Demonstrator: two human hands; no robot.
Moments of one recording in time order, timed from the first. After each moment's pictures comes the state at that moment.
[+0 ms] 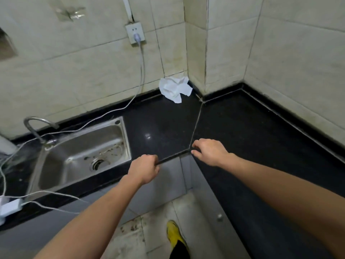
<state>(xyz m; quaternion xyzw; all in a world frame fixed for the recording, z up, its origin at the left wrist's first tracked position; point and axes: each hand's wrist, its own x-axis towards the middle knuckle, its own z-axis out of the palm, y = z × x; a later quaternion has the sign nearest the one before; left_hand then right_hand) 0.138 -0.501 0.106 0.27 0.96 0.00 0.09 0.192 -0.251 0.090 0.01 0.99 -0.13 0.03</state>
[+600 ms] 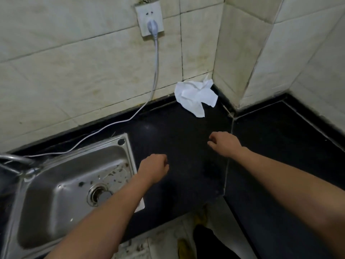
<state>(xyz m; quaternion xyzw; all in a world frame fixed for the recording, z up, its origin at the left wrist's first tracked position) -0.149 -0.483 0.069 0.27 0.95 0.06 0.16 -0.111 -0.204 0.045 0.14 0.98 -0.14 0.10</state>
